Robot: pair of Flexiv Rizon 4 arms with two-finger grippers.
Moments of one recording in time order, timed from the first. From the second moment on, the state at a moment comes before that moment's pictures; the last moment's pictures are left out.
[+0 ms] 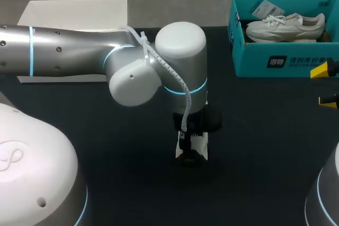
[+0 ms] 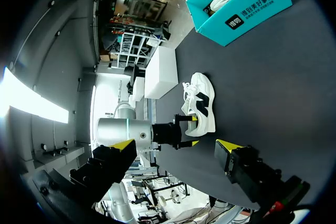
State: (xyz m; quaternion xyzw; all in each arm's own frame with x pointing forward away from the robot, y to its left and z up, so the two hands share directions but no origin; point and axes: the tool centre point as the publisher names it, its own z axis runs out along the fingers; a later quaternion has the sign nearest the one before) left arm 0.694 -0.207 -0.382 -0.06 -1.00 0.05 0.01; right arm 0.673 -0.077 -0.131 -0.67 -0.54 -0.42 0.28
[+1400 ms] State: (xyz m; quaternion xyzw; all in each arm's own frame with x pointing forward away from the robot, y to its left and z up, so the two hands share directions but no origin) left arm 0.667 -0.202 -0.256 -0.02 -1.00 0.04 0.09; right arm 0.673 -0.077 -0.131 -0.67 -0.54 -0.42 0.28
